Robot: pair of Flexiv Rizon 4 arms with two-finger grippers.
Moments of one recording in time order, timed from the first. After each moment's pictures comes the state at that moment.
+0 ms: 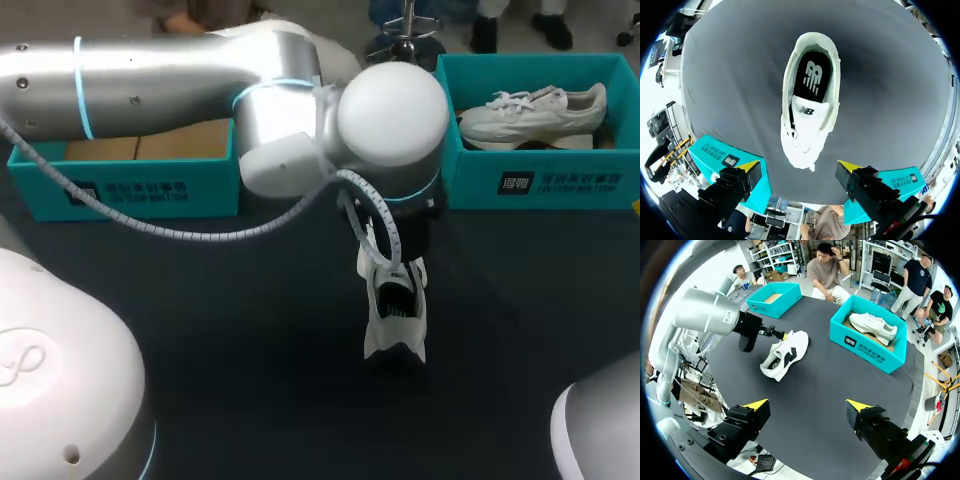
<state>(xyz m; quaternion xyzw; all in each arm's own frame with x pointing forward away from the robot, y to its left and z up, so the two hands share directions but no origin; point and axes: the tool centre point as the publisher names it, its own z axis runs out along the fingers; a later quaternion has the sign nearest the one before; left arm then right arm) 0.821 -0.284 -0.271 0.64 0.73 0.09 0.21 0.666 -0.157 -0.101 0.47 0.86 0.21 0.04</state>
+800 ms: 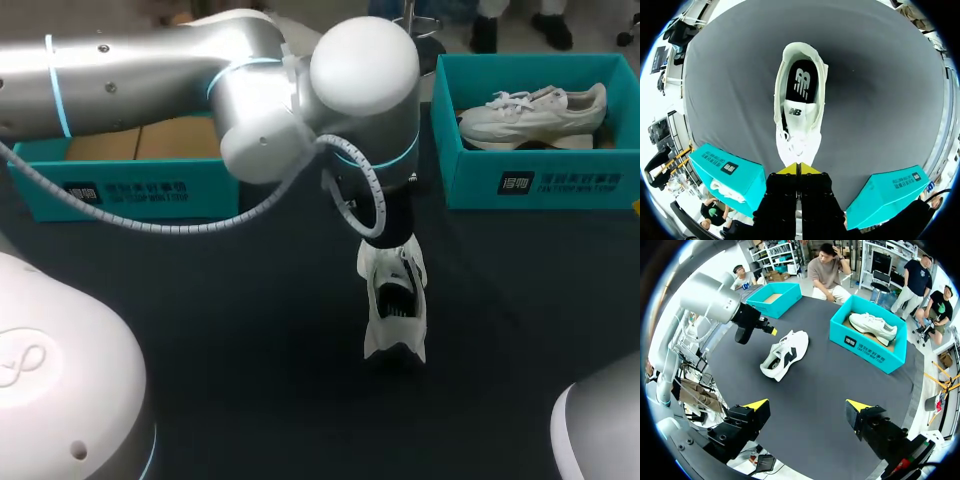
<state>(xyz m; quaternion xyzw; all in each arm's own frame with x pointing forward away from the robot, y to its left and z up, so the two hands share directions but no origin) 0.819 -0.270 -0.272 0.67 0.72 0.06 0.18 0.666 -0.157 -0.101 0.47 0.86 0.21 0.04</state>
